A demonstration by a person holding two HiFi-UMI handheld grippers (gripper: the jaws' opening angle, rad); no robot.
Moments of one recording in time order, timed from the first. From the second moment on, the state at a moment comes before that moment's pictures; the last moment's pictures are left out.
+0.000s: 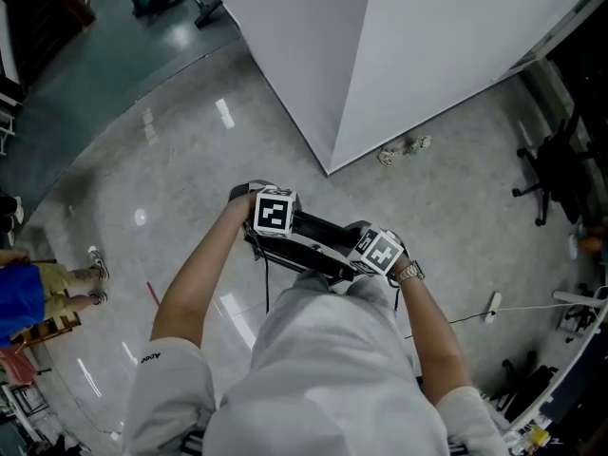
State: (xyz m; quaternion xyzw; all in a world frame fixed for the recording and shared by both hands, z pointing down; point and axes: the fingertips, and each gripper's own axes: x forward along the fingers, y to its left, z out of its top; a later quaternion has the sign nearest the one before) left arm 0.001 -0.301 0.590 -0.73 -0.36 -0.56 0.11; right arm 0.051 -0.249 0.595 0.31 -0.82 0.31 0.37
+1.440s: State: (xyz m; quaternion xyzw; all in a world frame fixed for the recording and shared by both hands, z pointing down) left arm 0.113 -0.350 0.572 -0.75 -0.23 -0.61 0.05; right arm 0.184 -0.309 0.579 0.21 -0.87 0.21 0.40
